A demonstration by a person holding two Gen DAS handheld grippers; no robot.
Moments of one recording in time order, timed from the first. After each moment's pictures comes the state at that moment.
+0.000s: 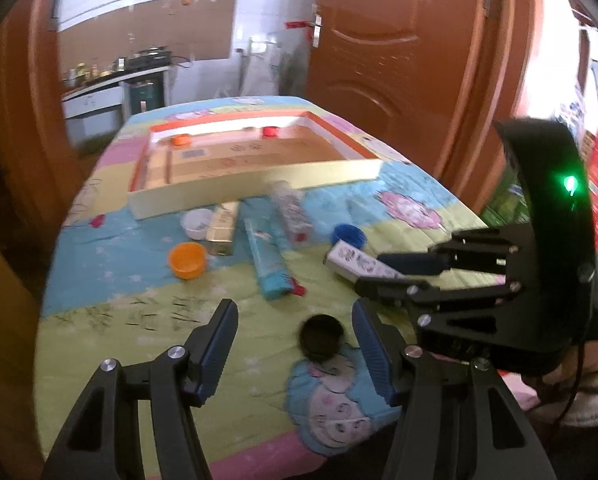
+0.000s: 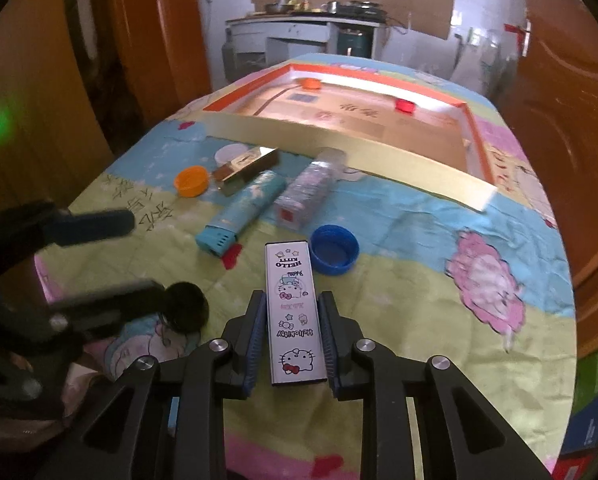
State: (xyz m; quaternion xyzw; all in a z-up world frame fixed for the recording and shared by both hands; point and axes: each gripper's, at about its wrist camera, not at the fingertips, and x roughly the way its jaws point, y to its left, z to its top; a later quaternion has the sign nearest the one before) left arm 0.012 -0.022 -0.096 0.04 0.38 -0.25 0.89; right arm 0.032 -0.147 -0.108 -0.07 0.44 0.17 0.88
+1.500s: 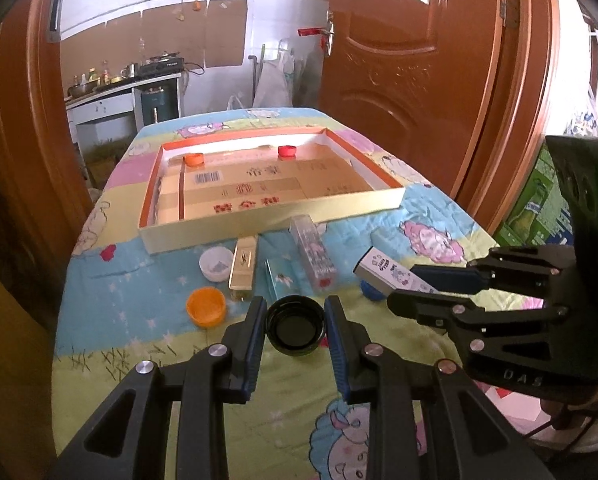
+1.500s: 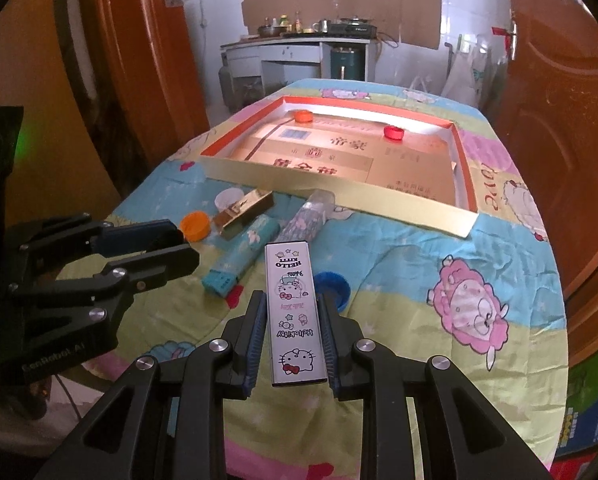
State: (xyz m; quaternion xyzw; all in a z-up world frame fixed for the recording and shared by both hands) left arm 0.048 -0.022 -0.079 0.04 0.36 -0.22 0.90; right arm 0.038 -0.153 -0.082 -0.04 0.41 0.17 0.89
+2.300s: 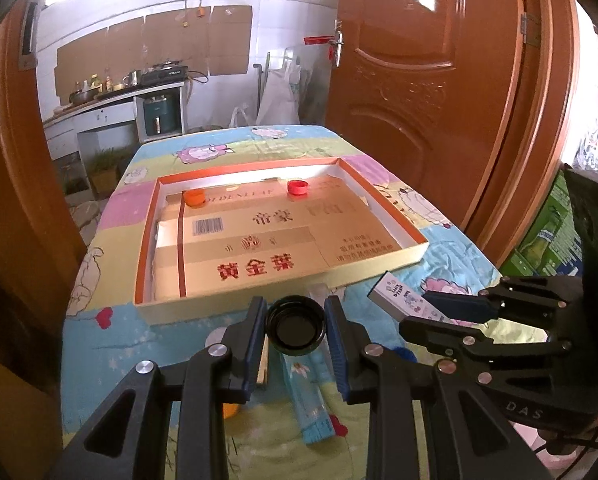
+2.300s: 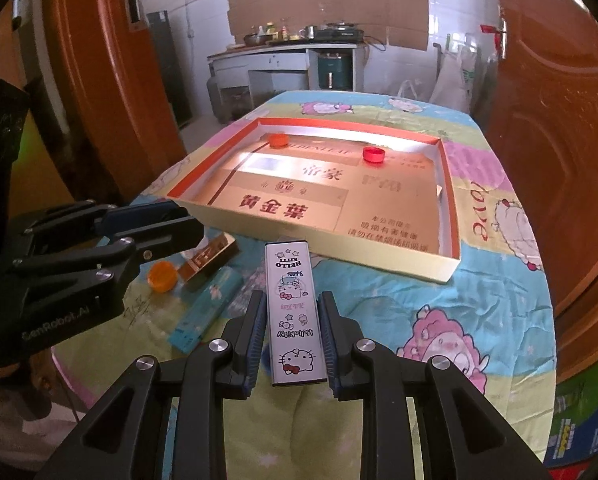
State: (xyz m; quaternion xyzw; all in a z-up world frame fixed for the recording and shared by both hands) left arm 0.110 -0.036 -0.058 0.03 0.35 -0.21 0.91; right arm 0.084 -0.172 -0.068 -0.02 0.41 0.15 0.90
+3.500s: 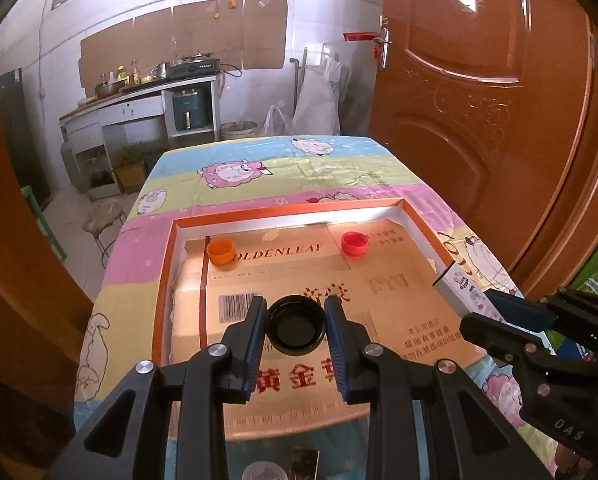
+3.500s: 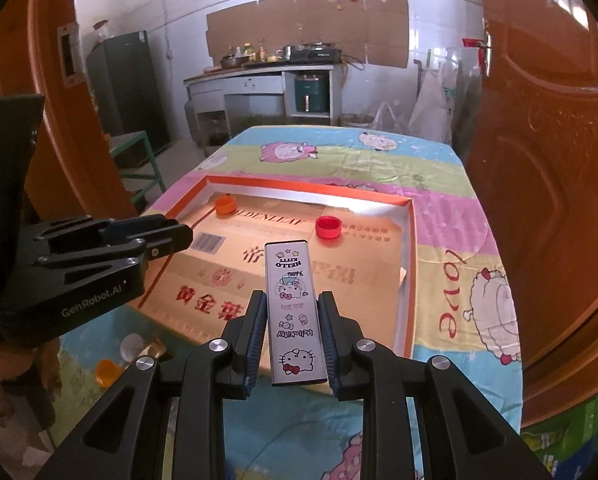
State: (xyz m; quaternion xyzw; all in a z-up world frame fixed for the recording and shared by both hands) left arm 0.221 -0.050 -0.046 0.03 0.37 -0.14 0.92; right arm 0.178 -0.202 -0.042 -0.01 0.38 0.12 0.92
